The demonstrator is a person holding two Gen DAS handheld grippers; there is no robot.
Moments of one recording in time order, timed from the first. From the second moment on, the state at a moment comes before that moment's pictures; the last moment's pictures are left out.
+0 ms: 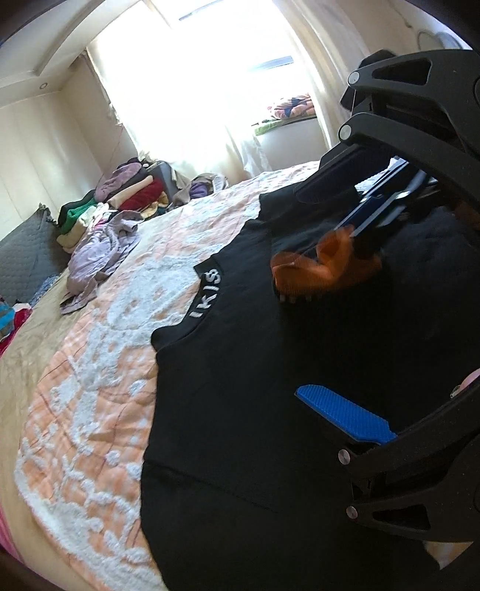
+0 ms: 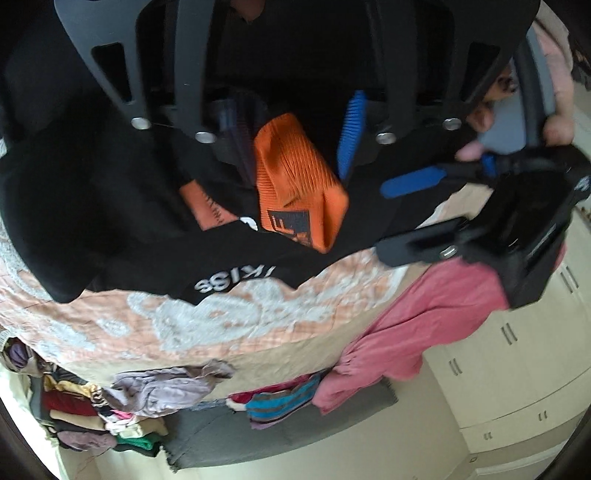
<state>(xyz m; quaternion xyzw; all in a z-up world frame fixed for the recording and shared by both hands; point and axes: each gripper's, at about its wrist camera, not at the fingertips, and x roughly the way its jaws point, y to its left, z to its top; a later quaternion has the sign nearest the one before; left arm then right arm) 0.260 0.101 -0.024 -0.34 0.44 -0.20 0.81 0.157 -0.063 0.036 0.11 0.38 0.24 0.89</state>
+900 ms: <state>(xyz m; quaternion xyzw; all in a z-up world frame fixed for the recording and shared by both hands) 0.242 0.067 0.000 -0.23 0.40 -0.19 0.87 0.122 -0.169 0.039 0.15 0.38 0.14 0.90</state>
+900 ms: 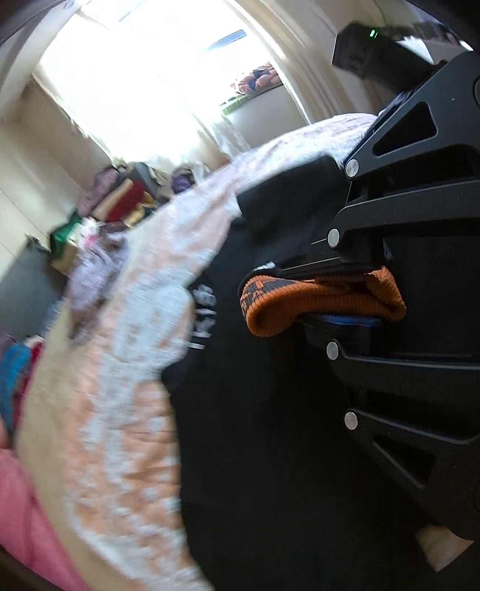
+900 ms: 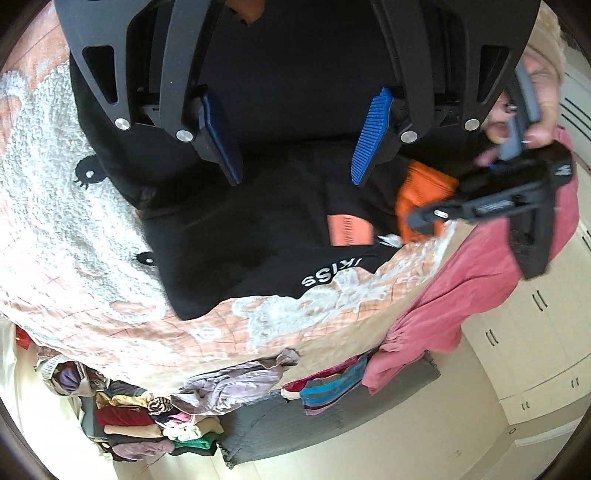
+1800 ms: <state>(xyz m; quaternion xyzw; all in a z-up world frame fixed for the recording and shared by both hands) 0.233 0.076 -0.006 -0.18 0.42 -0.13 0.88 0.165 -0.154 0.026 0.10 0.40 0.11 0.90</state>
